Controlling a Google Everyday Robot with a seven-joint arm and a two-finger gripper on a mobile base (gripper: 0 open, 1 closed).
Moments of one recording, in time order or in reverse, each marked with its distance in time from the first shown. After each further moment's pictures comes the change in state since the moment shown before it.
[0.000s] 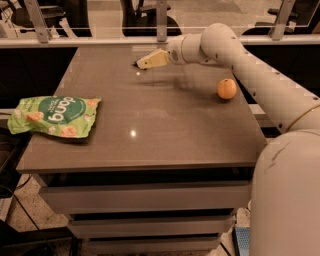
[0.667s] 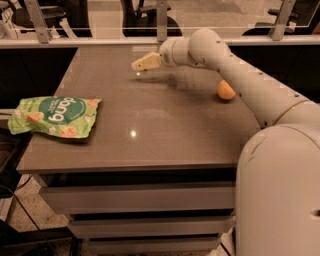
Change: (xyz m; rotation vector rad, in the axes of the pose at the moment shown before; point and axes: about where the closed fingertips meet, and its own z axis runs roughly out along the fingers) arm 0.009 -0.006 0.027 0.048 0.012 -0.025
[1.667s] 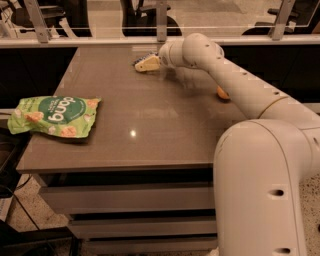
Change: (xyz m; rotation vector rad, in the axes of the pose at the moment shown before) arm 0.024 -0.027 0.037 0.068 0.050 -0.041
